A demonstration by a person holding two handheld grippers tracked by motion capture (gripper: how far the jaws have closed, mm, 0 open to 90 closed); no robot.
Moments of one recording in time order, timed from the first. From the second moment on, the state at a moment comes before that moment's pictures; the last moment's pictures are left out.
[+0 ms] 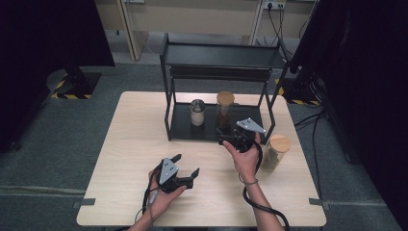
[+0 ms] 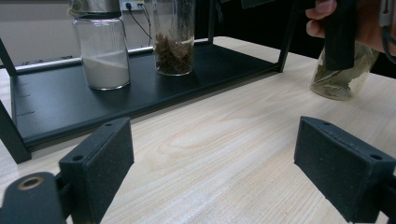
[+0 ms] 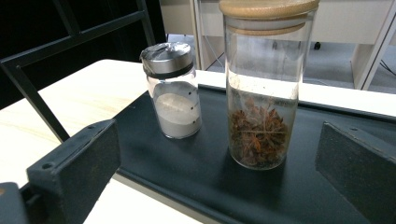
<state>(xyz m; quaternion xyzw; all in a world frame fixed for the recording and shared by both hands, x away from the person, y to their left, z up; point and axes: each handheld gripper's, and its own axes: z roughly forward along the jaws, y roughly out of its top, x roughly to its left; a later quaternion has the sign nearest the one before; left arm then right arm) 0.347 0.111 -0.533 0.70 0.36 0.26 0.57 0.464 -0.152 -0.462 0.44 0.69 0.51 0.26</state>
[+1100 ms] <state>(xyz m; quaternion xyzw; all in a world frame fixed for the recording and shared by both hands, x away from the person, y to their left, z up) 0.347 0.111 -0.533 0.70 0.36 0.26 0.57 0.436 -0.157 -0.475 0.43 0.71 0.50 0.25</state>
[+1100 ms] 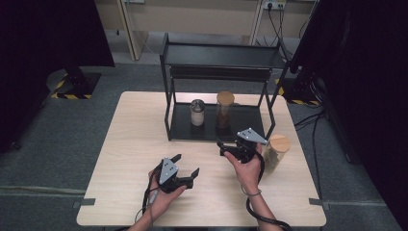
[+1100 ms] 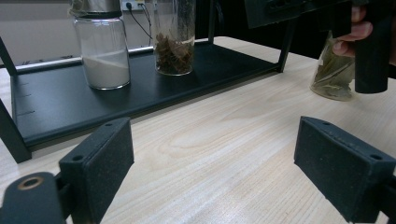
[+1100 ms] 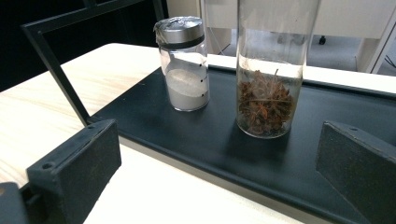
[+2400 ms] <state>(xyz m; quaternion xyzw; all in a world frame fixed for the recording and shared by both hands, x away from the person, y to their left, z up) 0.347 0.111 -0.533 0.70 0.36 0.26 0.57 0.398 -0.175 -0.489 0.43 0.71 0.50 0.25</state>
